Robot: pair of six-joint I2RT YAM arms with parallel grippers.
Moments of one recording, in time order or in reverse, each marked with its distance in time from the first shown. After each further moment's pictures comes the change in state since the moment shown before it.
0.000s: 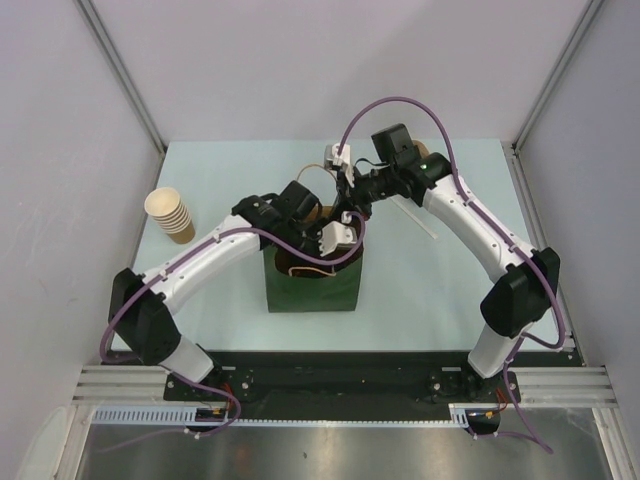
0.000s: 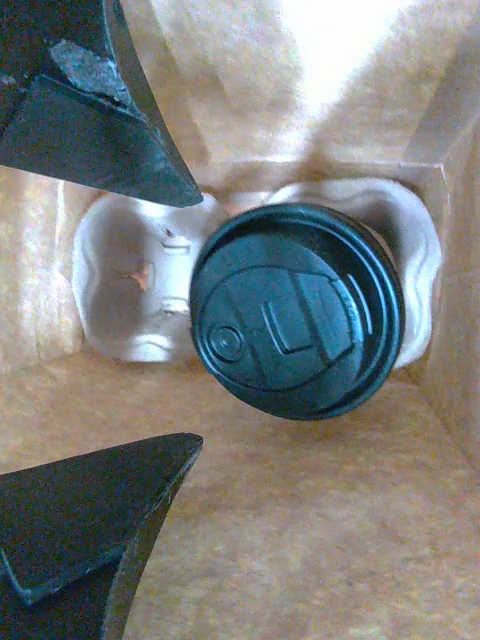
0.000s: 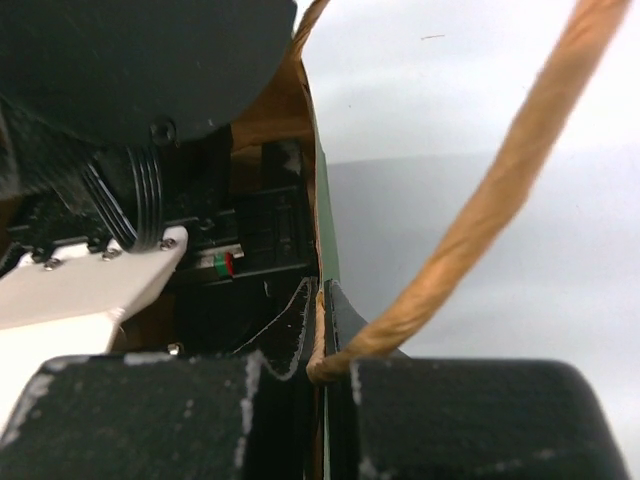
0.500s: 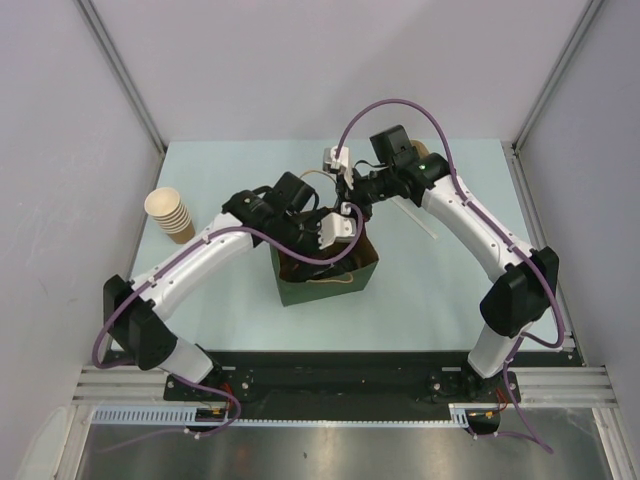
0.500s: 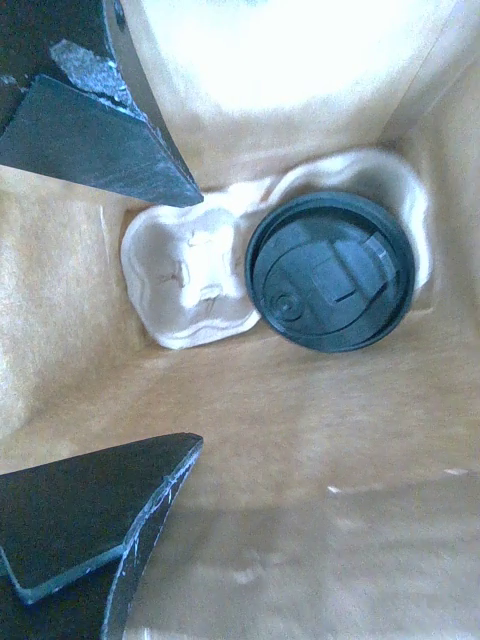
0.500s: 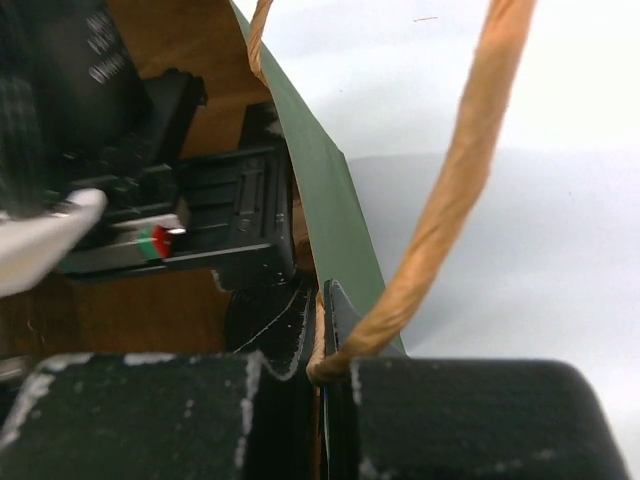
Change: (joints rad) left arm 0.002 -0.027 0.053 -0.009 0.000 0.041; right arm -0.001 0.005 0.000 -0.021 0.034 -0.029
